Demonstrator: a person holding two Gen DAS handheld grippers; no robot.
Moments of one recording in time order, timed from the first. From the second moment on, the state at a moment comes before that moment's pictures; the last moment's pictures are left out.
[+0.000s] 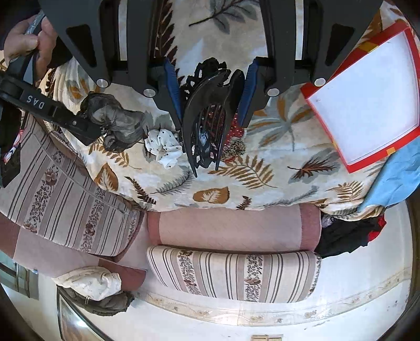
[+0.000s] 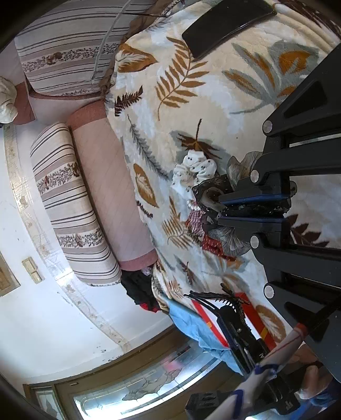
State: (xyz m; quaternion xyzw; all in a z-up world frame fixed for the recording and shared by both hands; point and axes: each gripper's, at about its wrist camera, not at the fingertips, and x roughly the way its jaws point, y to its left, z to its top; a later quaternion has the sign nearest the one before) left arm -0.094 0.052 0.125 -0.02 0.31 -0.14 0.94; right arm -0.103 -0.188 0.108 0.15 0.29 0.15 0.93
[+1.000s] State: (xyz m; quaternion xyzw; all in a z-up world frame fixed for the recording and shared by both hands) left arm -0.125 0.158 0.147 -0.09 0.28 -0.04 0.95; right arm -0.092 -0.076 0.161 0.11 0.30 0.26 0.91
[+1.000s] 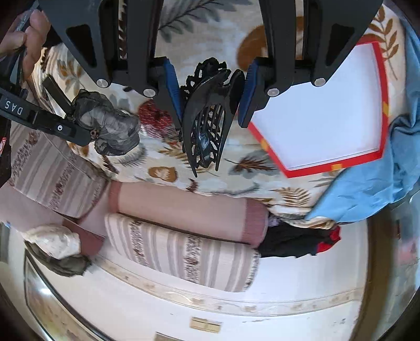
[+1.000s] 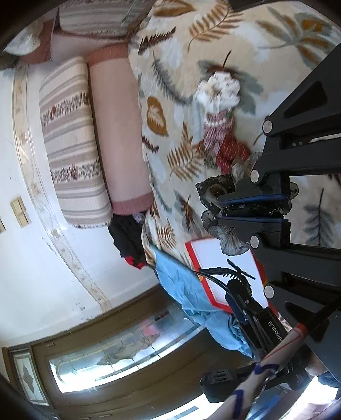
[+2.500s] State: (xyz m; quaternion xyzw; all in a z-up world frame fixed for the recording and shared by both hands) left arm -0.017 0.399 0.072 -0.24 0.37 0.13 0.89; right arm 0.102 0.229 0.085 0.01 0.40 0.33 0.85
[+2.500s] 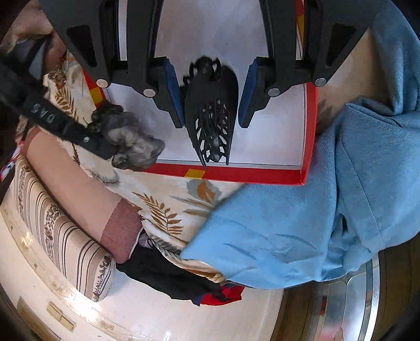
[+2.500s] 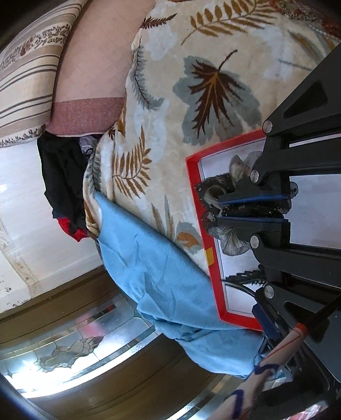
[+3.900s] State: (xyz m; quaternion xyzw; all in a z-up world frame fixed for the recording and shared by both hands) left arm -0.108 0.161 0.121 -0.14 0.36 -0.05 0.92; right arm -0.068 -0.045 0.093 0.10 0.40 0.24 0.88
